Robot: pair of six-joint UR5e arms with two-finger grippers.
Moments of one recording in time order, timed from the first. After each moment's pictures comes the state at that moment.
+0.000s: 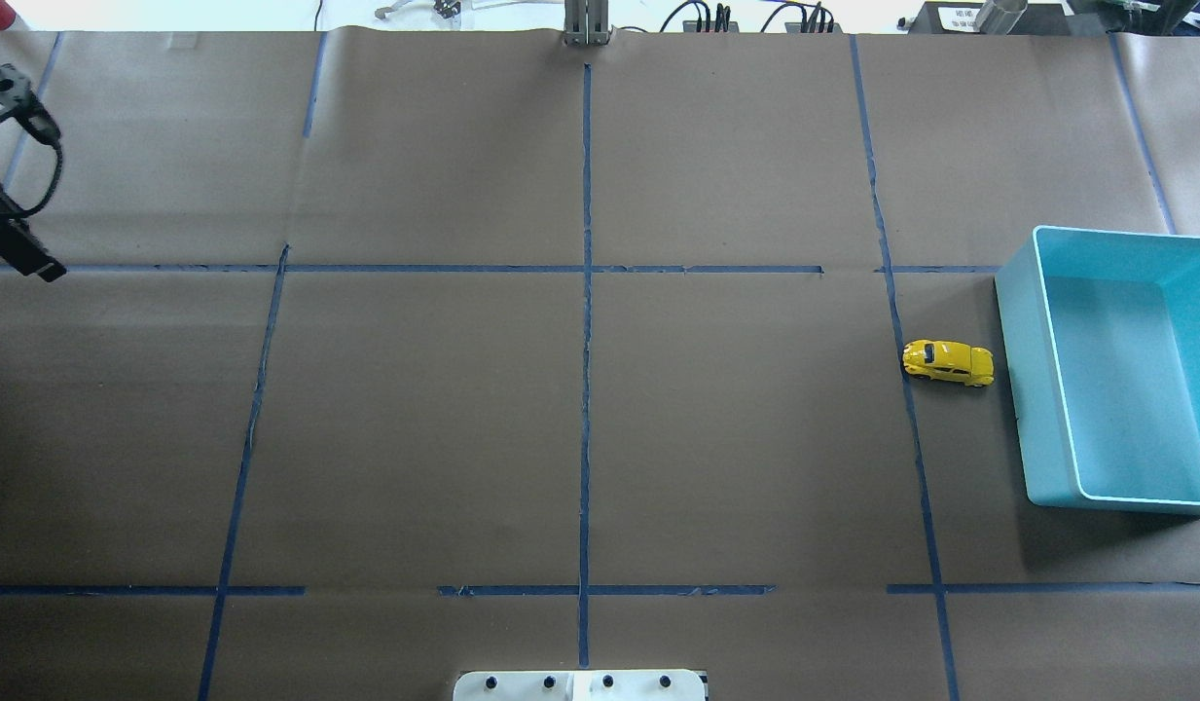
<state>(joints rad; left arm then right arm) -1.21 -1.77 -1.72 -1.46 -2.28 0.35 1.42 -1.60 1.86 -1.48 2.39 -0.06</state>
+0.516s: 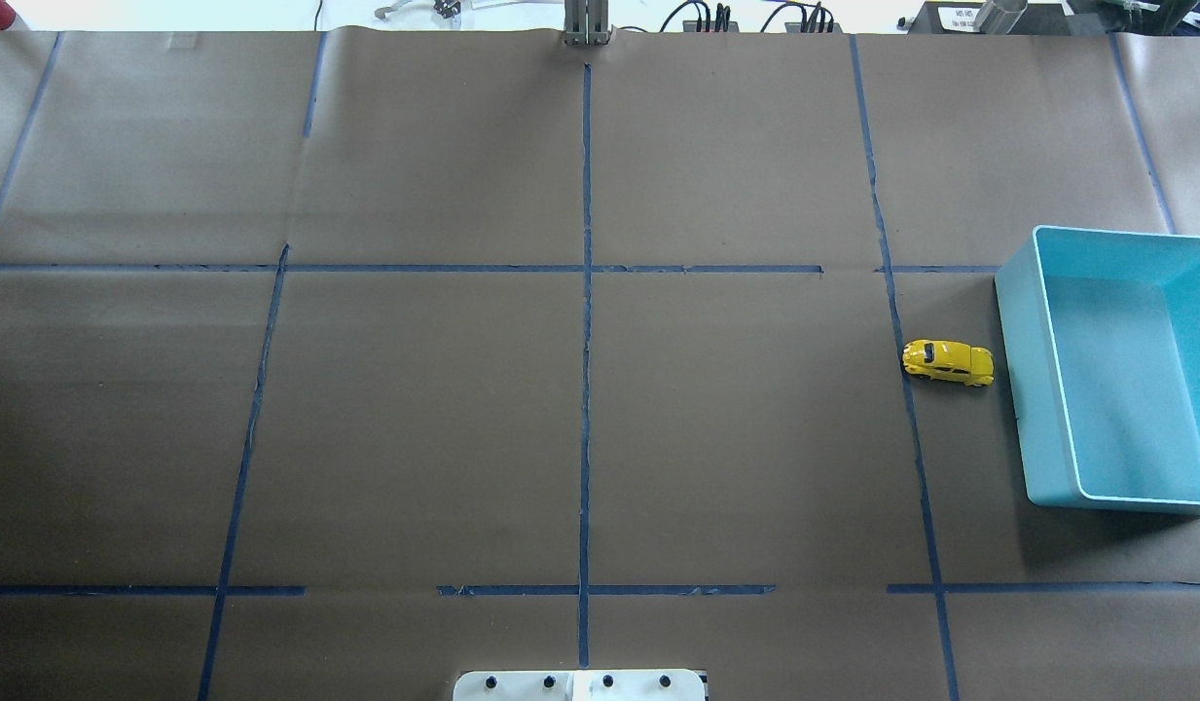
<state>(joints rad) -1.44 -1.62 -1.71 -1.45 -2.39 0.30 1.36 -1.59 1.95 -1.48 2.35 -0.06</state>
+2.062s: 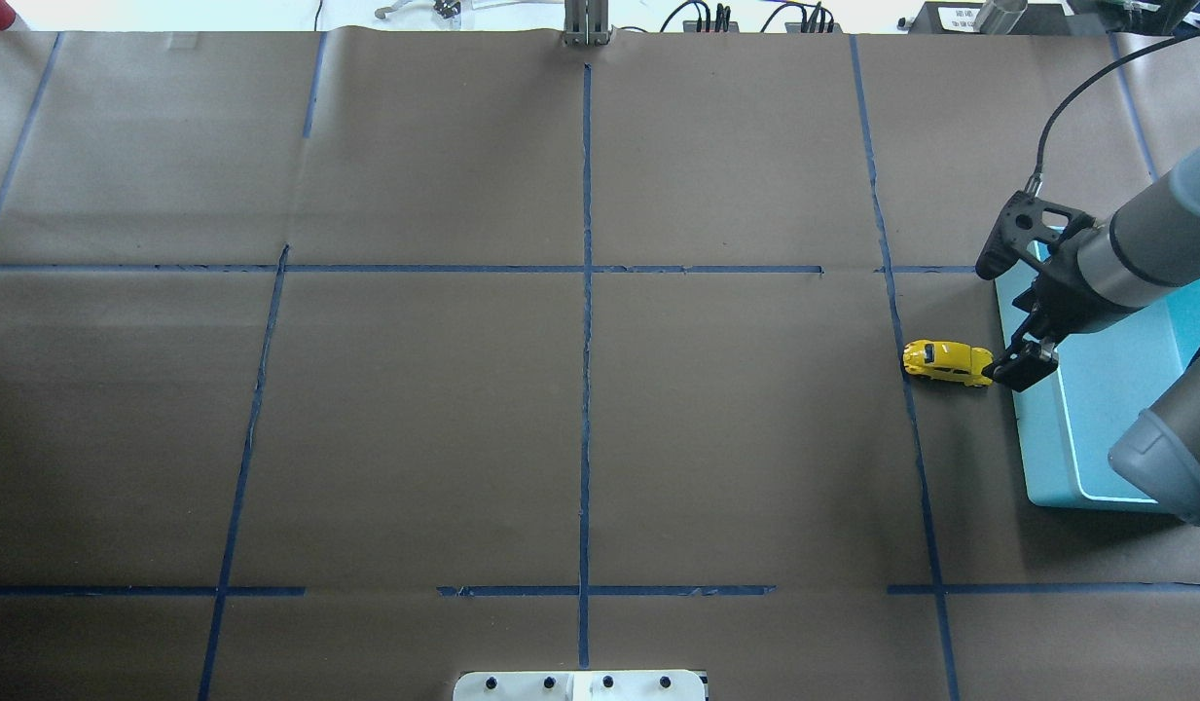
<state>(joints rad) -1.70 -1.55 -1.57 -1.64 -2.33 -0.12 0.87 -1.51 1.97 -1.48 2.10 -0.19</state>
